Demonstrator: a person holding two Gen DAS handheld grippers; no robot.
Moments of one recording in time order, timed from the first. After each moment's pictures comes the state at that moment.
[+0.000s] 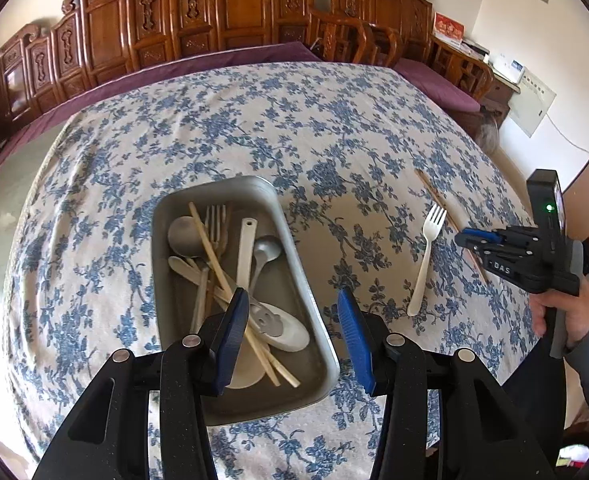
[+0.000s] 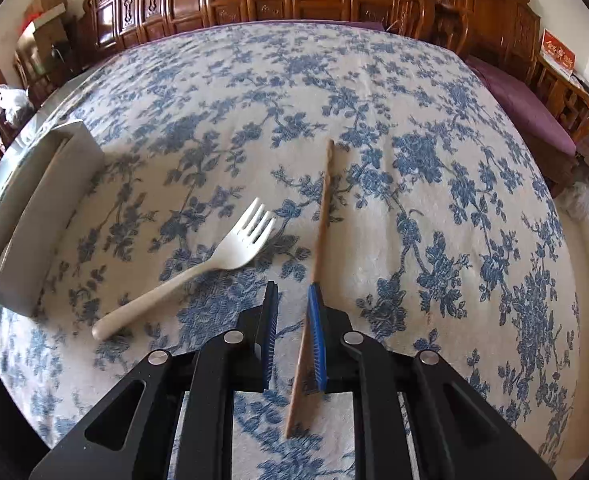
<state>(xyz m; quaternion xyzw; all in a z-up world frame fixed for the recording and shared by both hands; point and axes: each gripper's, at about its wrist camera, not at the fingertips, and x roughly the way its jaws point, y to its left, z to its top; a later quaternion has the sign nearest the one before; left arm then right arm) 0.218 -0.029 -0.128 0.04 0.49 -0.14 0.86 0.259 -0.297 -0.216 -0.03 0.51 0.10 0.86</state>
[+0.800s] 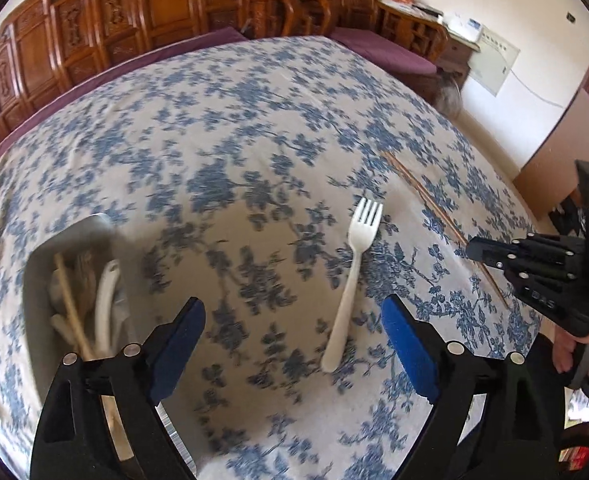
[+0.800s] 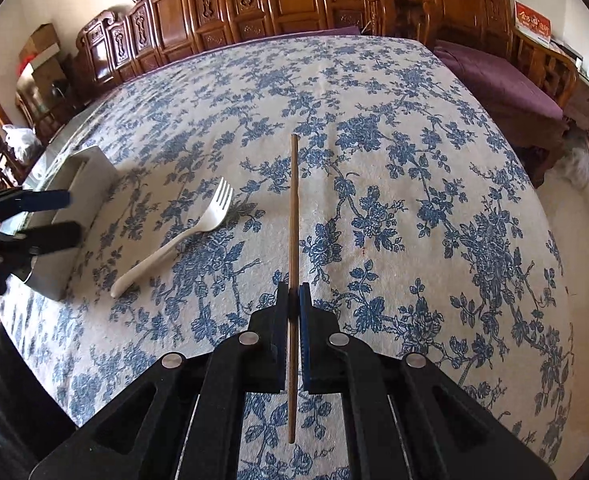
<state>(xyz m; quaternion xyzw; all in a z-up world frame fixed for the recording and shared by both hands) 0.254 -0.145 -0.171 0.08 0.50 -0.21 0.83 0.207 -0.355 -0.196 0.04 0.49 0.11 0.86</state>
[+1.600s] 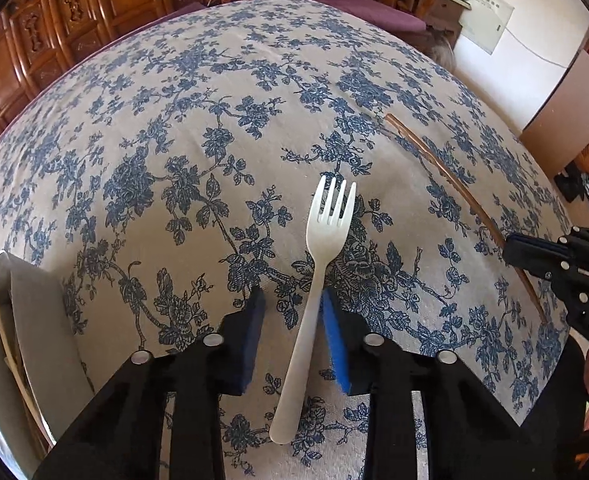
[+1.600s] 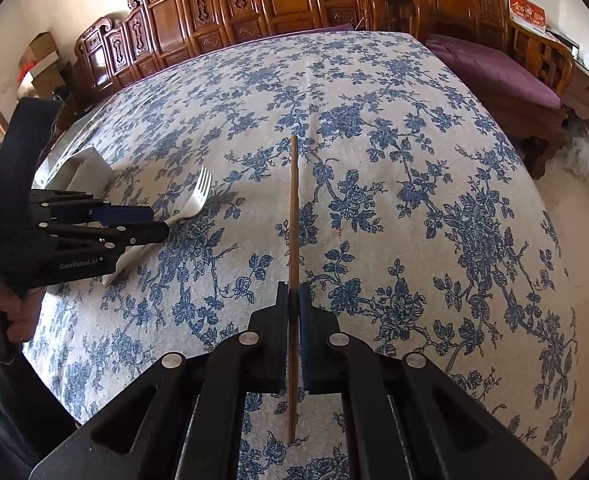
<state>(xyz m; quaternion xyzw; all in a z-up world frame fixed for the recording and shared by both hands) 0.280 -0.202 -0.223 0.13 0.54 -0.22 0.80 0.202 -0.375 -0.206 0.06 0.49 0.11 0.86</state>
